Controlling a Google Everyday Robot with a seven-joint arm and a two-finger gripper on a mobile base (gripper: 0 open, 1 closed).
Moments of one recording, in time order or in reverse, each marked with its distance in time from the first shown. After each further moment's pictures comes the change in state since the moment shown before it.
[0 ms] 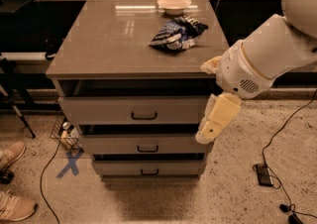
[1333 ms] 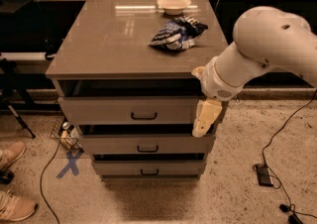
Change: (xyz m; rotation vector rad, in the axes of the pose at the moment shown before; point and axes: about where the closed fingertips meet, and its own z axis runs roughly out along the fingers) arm 0.044 -0.069 0.084 0.060 0.118 -0.139
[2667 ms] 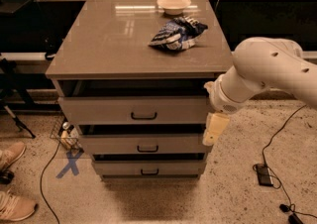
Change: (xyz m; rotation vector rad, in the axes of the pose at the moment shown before) arm 0.066 -0.005 0.044 0.021 0.101 0.059
